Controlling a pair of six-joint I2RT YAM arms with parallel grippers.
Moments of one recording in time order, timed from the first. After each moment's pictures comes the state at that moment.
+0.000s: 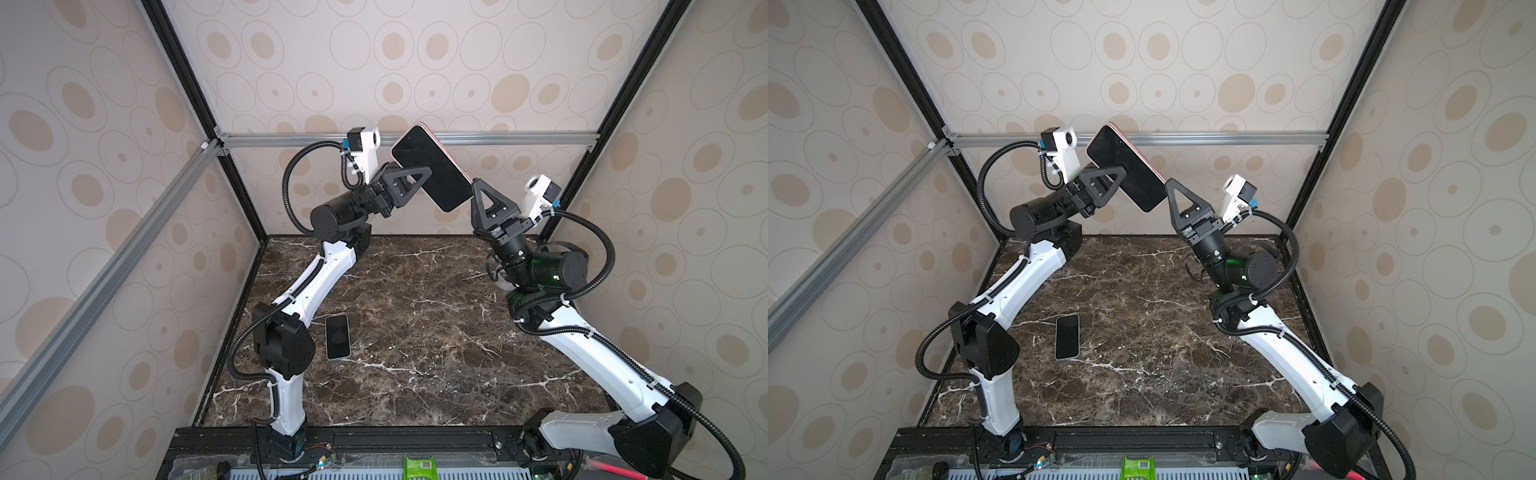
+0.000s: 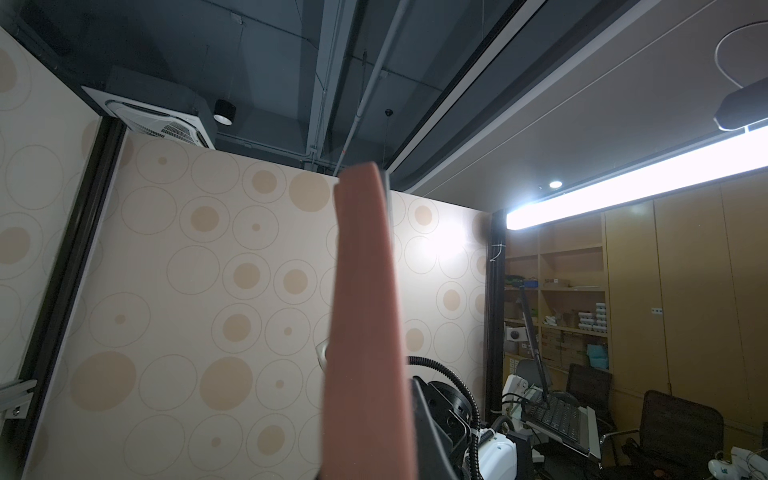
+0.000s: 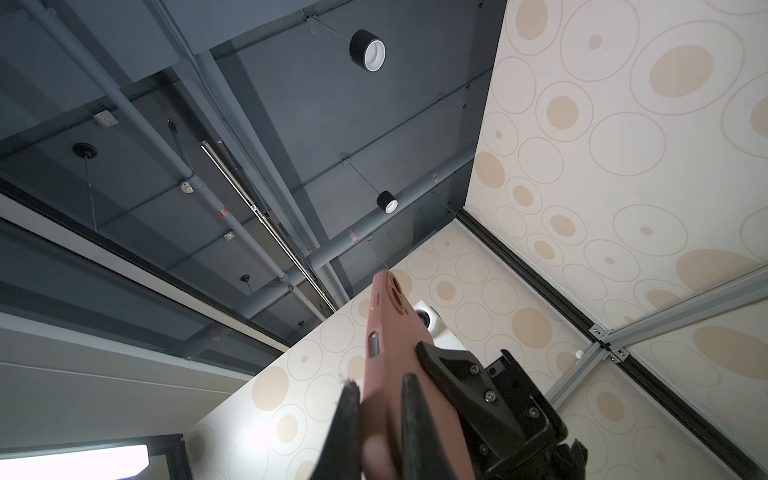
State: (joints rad) left arm -0.46 1.94 2.00 1.22 0.91 -1.32; right arm 0.59 1.26 1.23 0.88 -0.25 1.22
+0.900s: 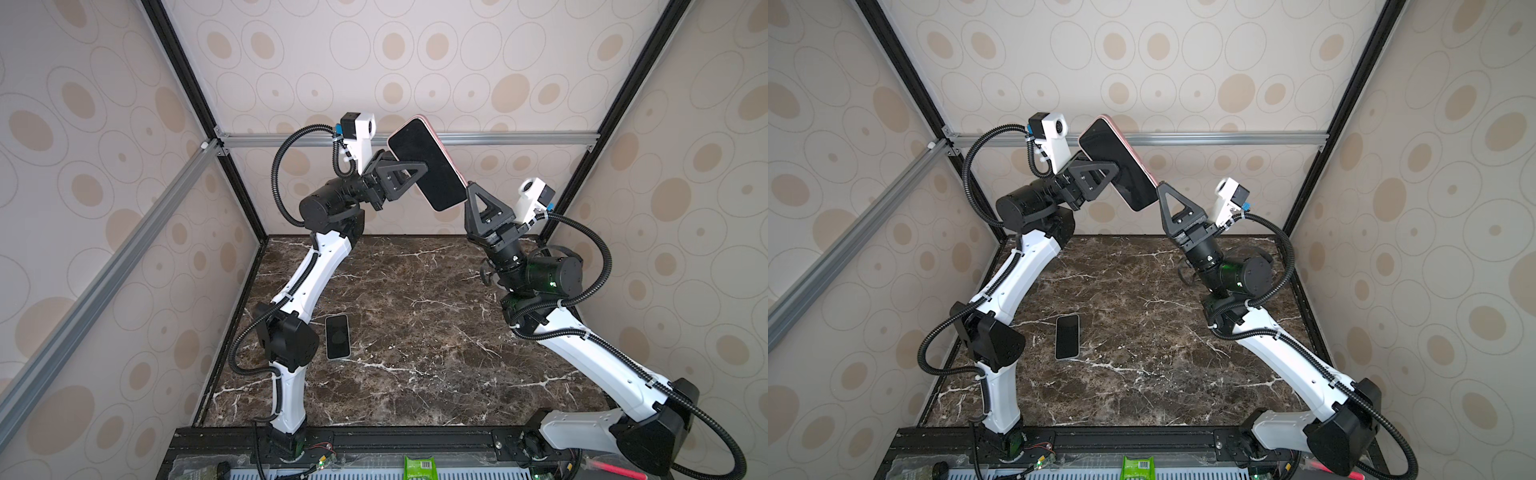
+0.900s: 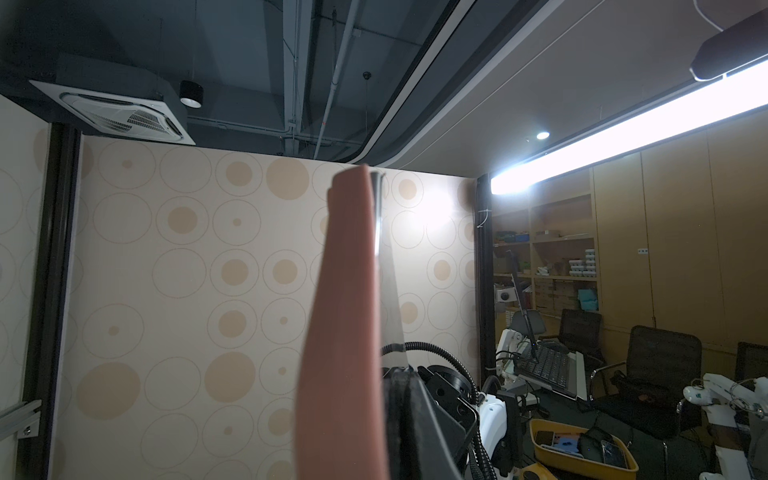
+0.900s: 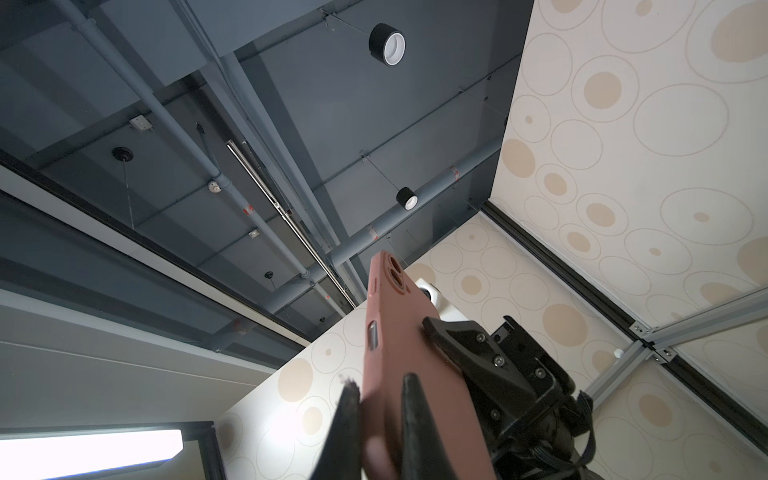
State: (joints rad) left arm -0.44 2.01 2.22 1.17 1.03 -1.34; right arm 0.68 1.27 1.23 0.93 -0.23 1.20
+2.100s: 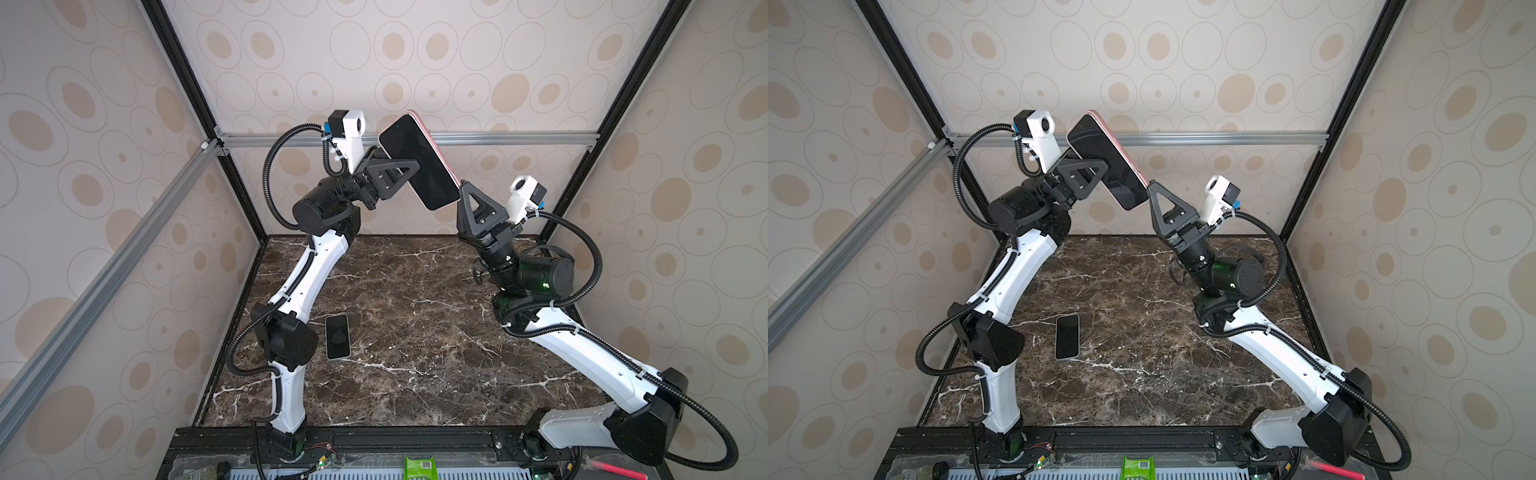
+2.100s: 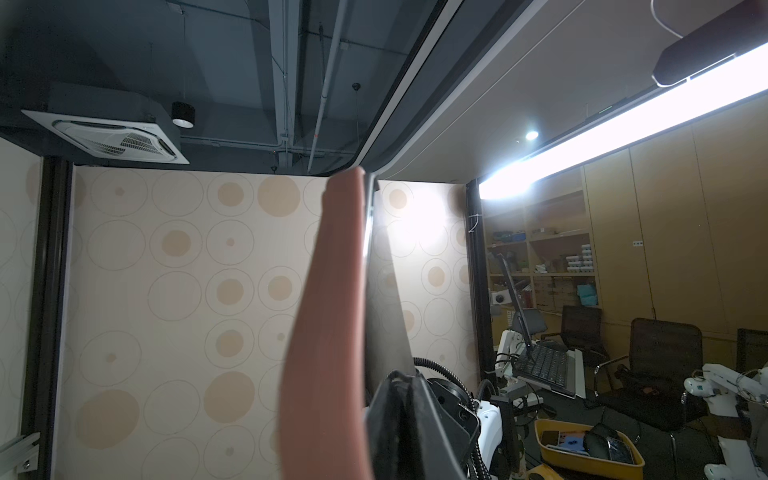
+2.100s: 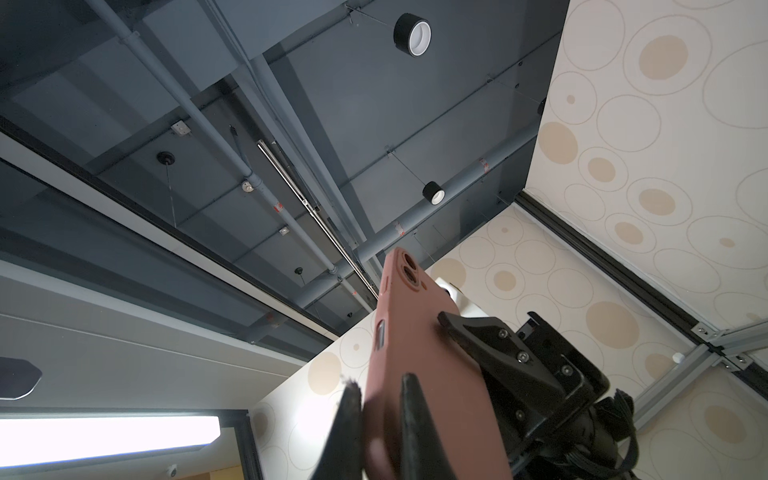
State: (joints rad) left arm -0.42 2.02 2.25 1.24 1.03 -1.39; right arm 0.73 1.32 1.27 1.00 -0.24 1.23
